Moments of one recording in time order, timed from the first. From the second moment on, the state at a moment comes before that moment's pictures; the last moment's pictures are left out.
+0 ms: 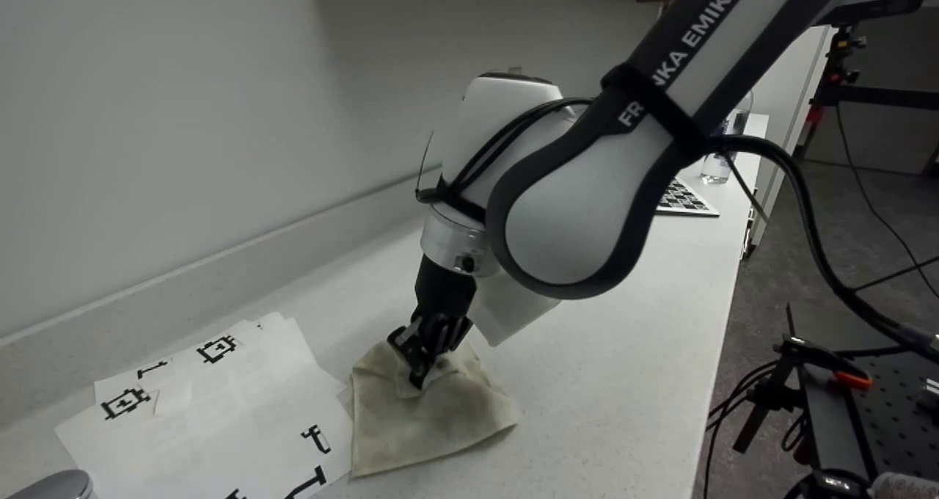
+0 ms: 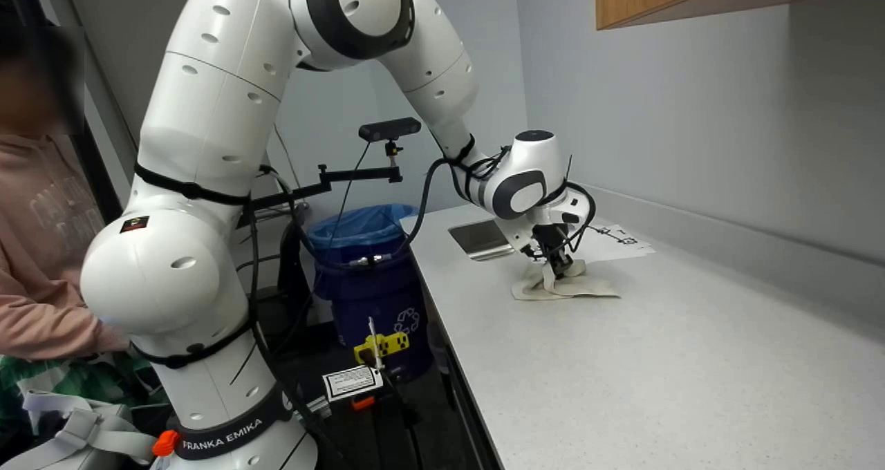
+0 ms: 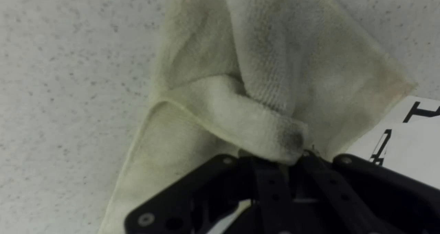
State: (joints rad) arm 0.21 0.57 0.13 -2.03 0.18 2.87 0.29
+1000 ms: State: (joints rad) arm 0.05 0.53 0.00 -2.09 0.21 2.89 0.31
